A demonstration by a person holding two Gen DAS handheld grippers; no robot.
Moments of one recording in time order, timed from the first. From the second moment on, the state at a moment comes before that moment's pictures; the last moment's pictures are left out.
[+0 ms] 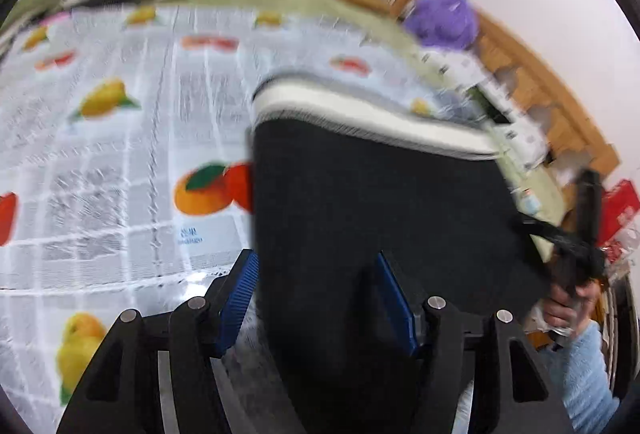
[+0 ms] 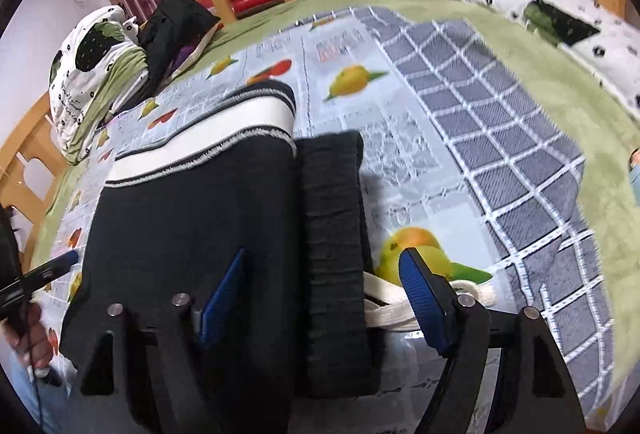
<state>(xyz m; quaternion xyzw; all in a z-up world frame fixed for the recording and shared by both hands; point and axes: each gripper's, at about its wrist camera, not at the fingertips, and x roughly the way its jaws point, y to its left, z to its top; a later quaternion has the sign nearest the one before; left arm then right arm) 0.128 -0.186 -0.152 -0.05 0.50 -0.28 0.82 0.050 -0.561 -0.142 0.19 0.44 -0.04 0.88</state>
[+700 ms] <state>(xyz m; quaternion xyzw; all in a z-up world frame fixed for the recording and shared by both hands) 0.179 -0.019 -0.109 -0.09 0.47 -0.22 0.85 0.107 -0.380 -0.121 0.22 0.43 0.10 0.87</state>
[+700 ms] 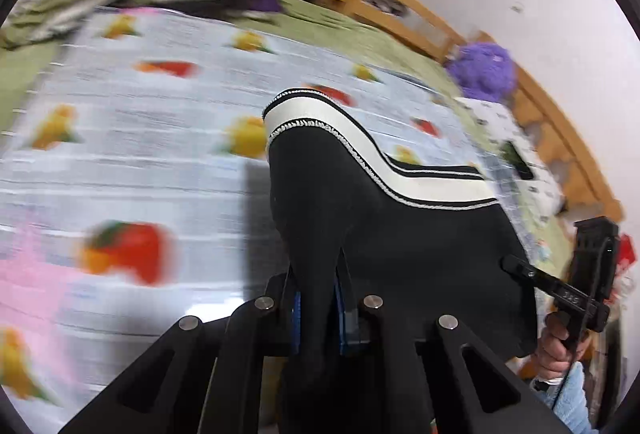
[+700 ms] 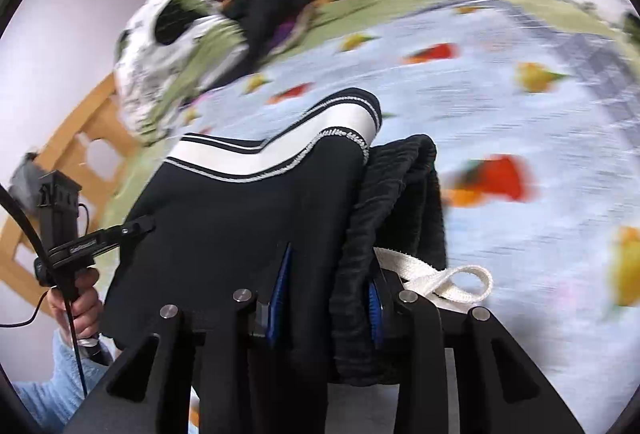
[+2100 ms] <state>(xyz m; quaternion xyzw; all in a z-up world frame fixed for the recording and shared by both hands) 0.121 0.050 -0.101 0.00 0.43 -0.15 0.89 0.185 -0.302 -0.128 0.07 0.43 0.03 0.90</state>
